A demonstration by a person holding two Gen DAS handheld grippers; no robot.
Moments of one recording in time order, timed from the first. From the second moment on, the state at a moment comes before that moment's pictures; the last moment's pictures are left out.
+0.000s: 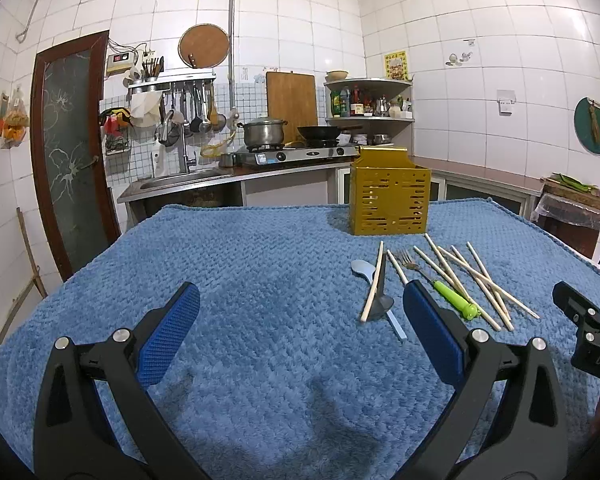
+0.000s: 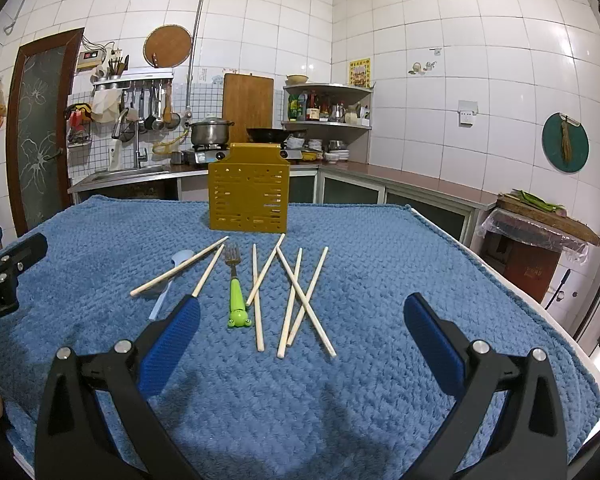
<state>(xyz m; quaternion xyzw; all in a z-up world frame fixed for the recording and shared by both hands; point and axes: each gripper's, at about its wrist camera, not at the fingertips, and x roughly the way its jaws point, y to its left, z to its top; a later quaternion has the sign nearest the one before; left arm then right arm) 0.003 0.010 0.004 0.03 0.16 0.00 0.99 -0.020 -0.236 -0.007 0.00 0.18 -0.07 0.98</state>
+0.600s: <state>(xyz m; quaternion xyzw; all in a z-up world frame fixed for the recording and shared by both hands) 0.005 0.010 0.004 0.03 0.16 -0.01 0.99 -0.020 -0.235 -0.007 0.00 0.18 -0.07 0.98</state>
